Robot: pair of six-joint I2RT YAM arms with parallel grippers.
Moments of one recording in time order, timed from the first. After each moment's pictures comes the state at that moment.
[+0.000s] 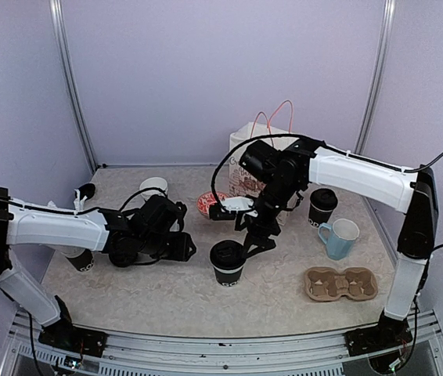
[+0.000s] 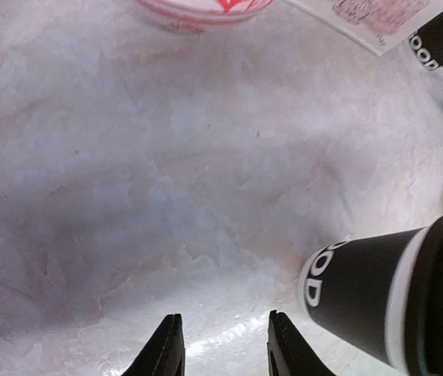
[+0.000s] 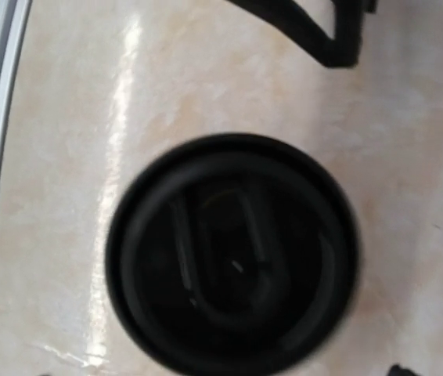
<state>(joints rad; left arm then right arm) -0.91 1.54 0.88 -0.22 -0.12 -0.64 0.87 1.88 1.74 -1.11 -0.39 -0.76</state>
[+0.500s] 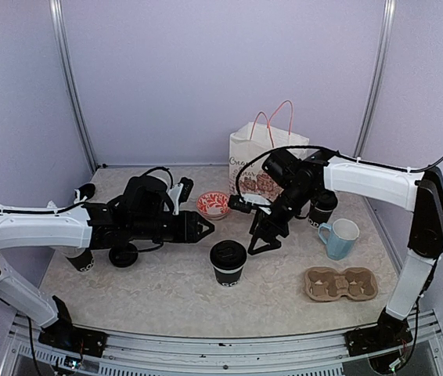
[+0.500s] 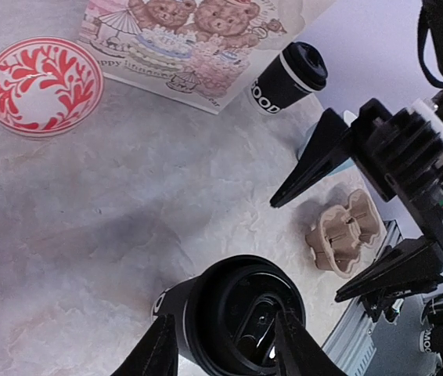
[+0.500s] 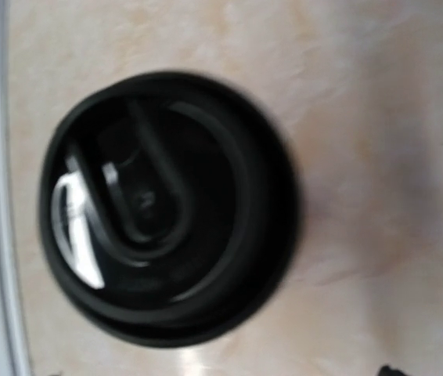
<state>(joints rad) -0.91 1.42 0.90 -0.01 0.08 -0.65 0.74 1.79 1.50 -0.91 -0.53 -0.52</state>
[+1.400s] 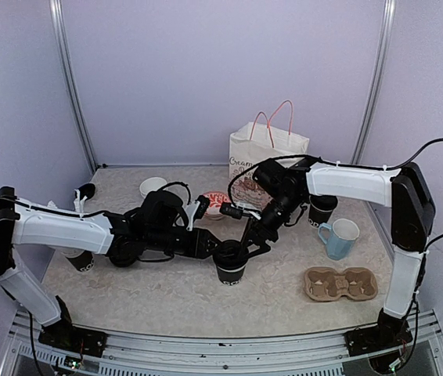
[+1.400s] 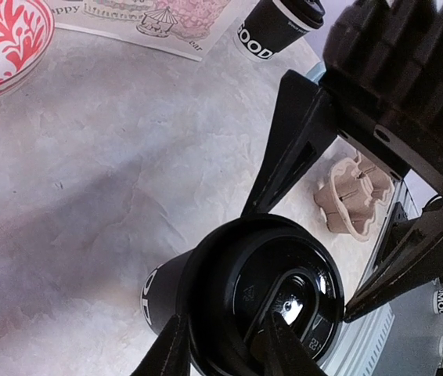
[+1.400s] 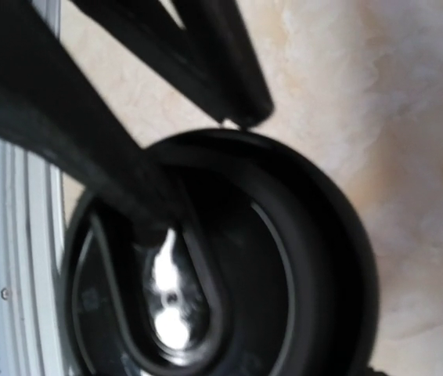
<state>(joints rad) -0.93 1.56 0.87 0.09 0.19 -0.59 0.74 1.92 1.52 -0.90 -0.71 -0.45</state>
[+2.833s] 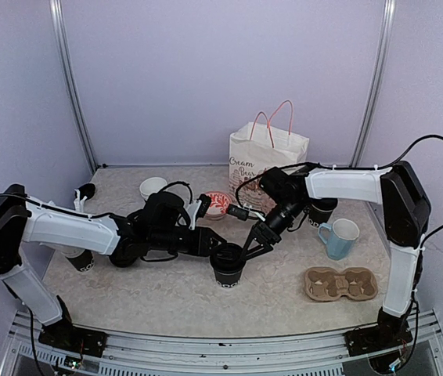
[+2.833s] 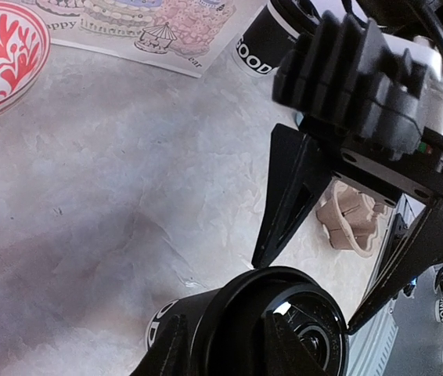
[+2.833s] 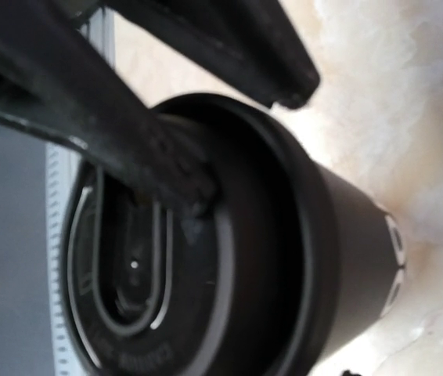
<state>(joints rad) -0.91 1.63 0.86 0.23 0.21 -0.58 0.68 1.97 1.46 -0.87 -0.90 -0.40</state>
